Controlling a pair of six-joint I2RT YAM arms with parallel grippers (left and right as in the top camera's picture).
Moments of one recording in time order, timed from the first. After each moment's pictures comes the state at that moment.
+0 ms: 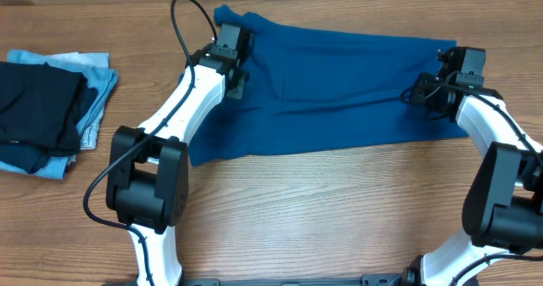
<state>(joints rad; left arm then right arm) -0.31 2.06 1.59 -0.70 -0.33 -0.10 -0.21 1.87 1.18 -0.33 -0.15 0.23</state>
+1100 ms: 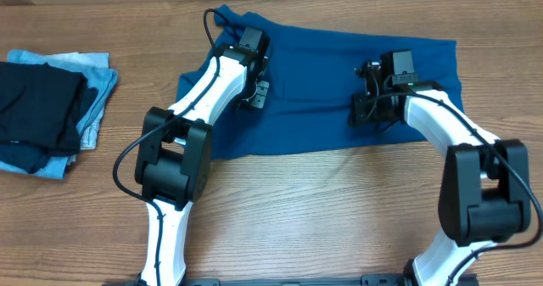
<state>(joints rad) -0.37 2.27 1.80 -0.92 -0.06 -0.10 0.10 1.91 1.20 -0.51 -0.27 -0.01</state>
